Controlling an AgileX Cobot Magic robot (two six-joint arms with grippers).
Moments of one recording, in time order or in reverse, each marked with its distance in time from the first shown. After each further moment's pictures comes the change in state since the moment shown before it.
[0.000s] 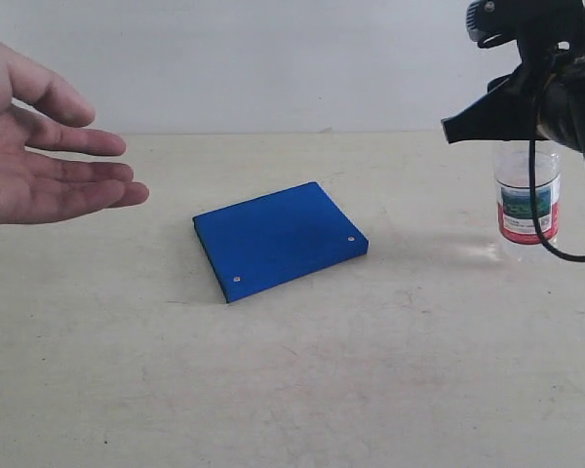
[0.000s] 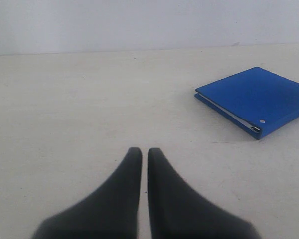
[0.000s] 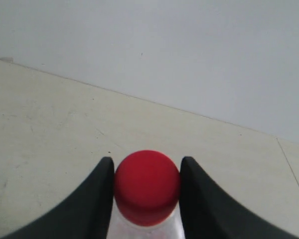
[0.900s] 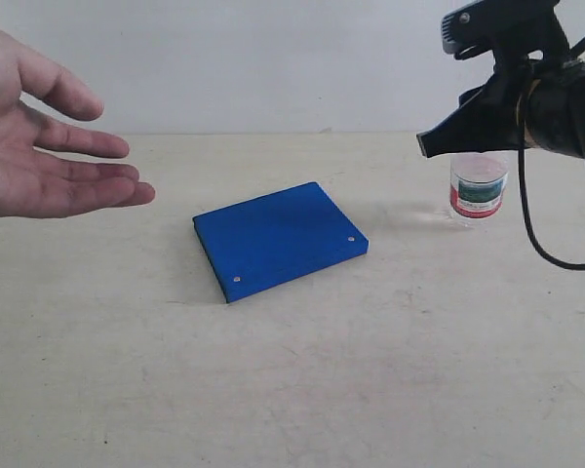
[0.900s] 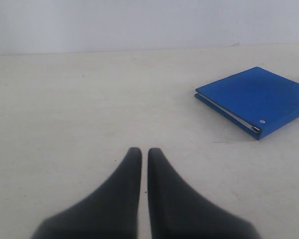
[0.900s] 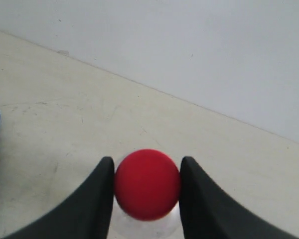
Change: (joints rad) left arm 0.000 0.000 0.000 0.000 0.000 0.000; right arm 0.000 0.000 0.000 -0.004 -0.153 -0.036
